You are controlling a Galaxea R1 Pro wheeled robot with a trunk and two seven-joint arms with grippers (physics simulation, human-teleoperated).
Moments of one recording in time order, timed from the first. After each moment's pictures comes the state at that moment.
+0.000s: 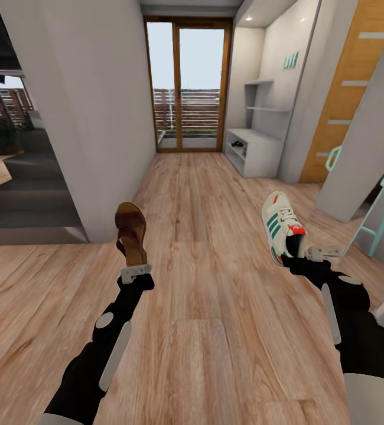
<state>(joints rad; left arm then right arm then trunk) -0.42 -0.09 -0.12 -1.31 0.21 0.10 0.08 -0.58 -0.10 -0.24 -1.43 0.05 0.66 0.17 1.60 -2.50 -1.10</state>
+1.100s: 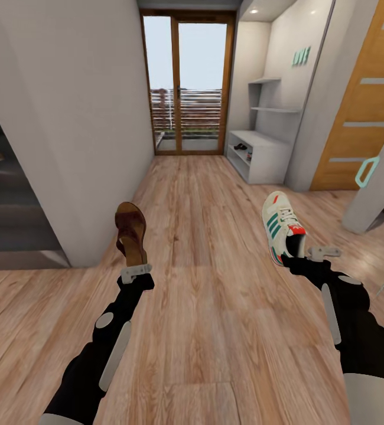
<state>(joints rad) -0.42 -0.09 -0.12 -1.31 0.21 0.10 0.08 -0.58 -0.10 -0.24 -1.43 0.05 0.66 0.17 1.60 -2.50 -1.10</state>
